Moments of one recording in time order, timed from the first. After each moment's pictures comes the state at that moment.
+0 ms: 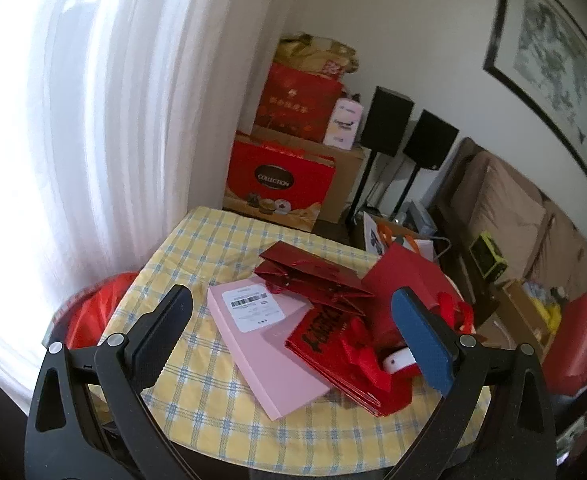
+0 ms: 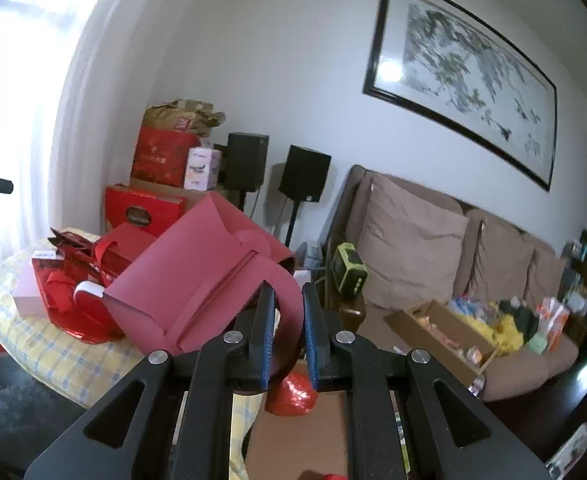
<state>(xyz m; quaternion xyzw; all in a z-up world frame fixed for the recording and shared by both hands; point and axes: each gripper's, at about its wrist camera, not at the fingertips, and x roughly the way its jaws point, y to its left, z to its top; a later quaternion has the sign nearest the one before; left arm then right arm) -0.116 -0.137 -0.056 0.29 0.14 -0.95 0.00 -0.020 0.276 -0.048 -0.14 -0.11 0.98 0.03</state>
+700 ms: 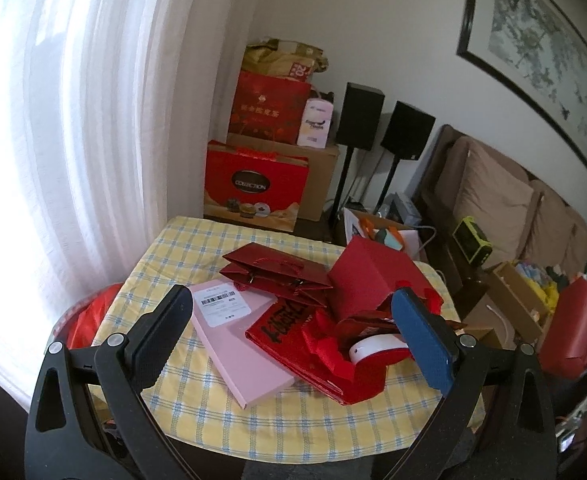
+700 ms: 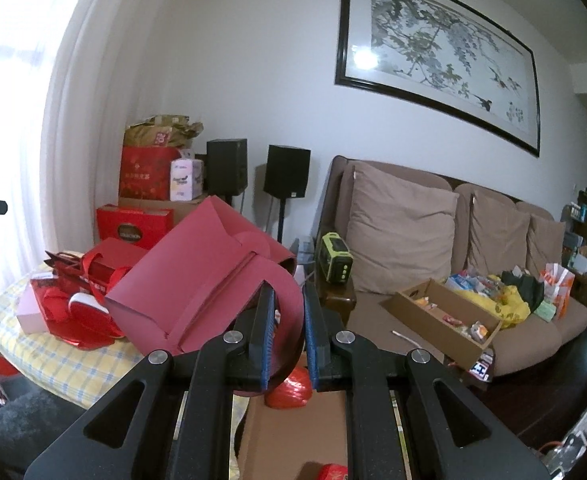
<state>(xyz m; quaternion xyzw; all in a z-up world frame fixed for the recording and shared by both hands) -0.101 -0.096 -0.033 0.29 0.11 -0.95 -0.01 0.003 0.327 -0.043 -0.14 -0.05 0.99 0.03</state>
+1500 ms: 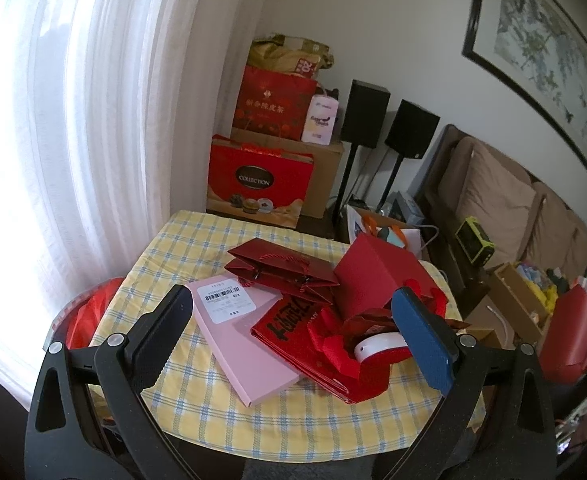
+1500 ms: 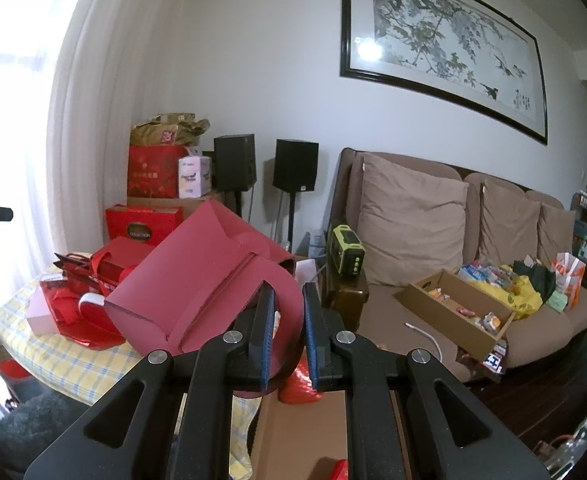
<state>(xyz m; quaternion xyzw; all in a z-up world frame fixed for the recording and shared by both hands) -0.104 -0.103 -0.038 0.30 0.12 -0.95 -0.01 -0.001 0.330 -0.045 -0.15 -0.04 0.99 0.01</state>
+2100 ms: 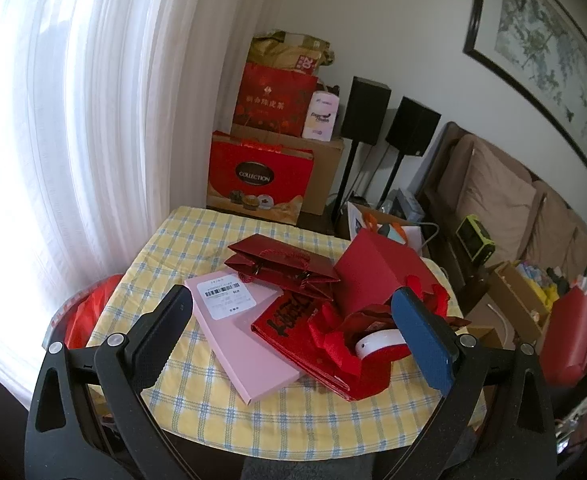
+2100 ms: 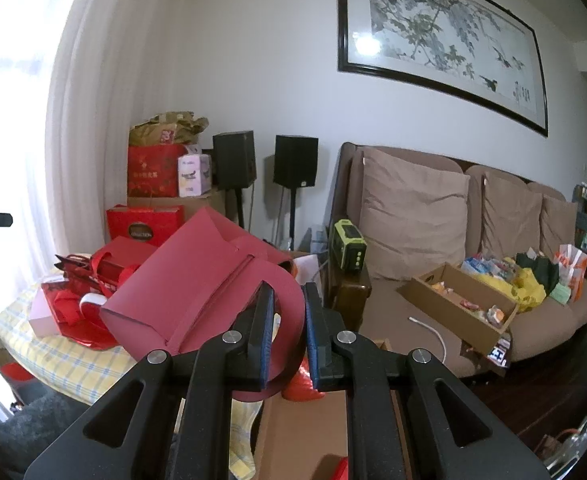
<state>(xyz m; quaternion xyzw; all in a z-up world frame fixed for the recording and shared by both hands) -0.106 -0.103 -0.041 0.30 0.12 -0.95 -0.01 -0.004 0.333 -0.047 -0.16 -0.03 0.99 0.01</state>
